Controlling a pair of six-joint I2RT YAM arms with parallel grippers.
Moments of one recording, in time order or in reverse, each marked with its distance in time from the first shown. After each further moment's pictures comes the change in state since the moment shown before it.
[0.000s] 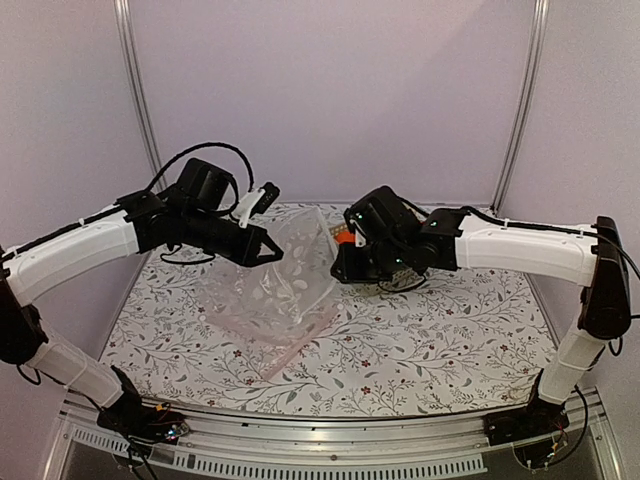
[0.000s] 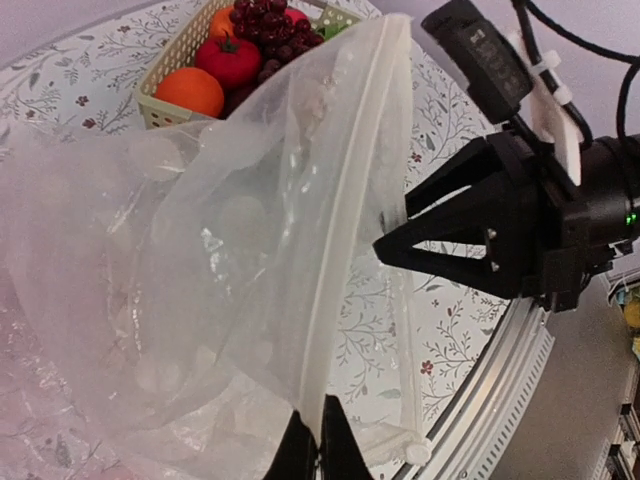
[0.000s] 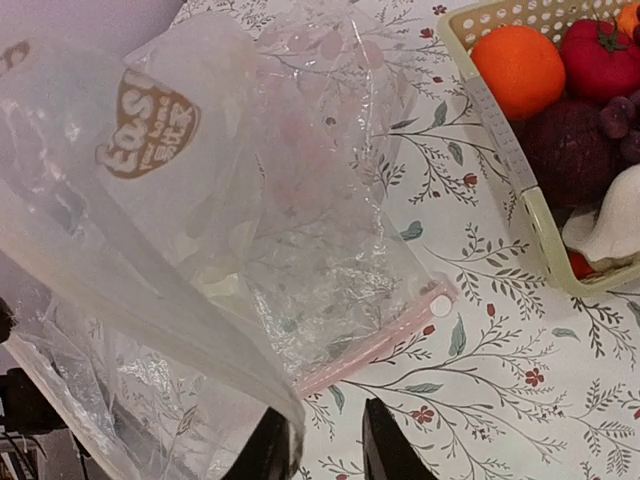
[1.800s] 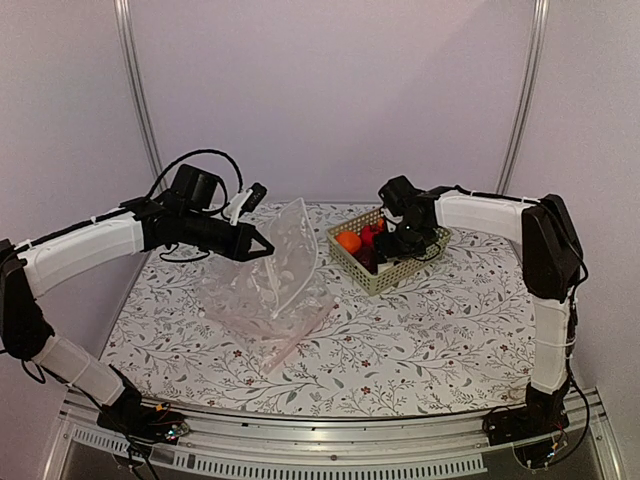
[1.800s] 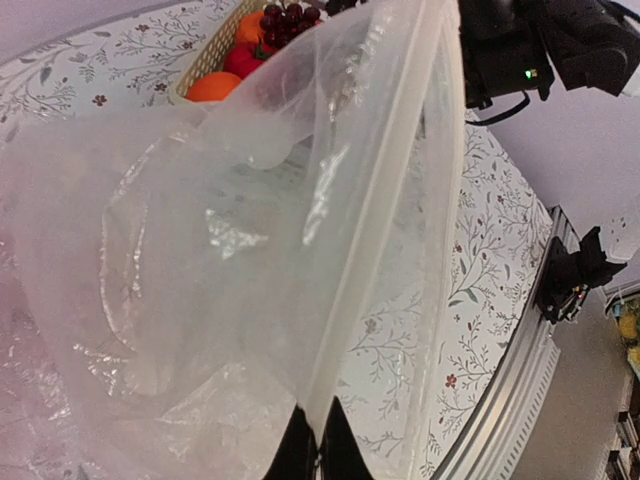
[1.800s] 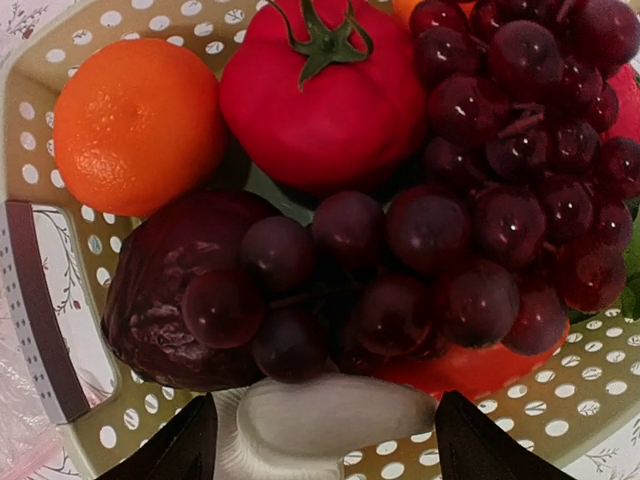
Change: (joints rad) left arm 0.163 0.049 -0.082 0.130 0.145 0.068; right arm -0.383 0.341 0.238 -0.206 0.019 -0.402
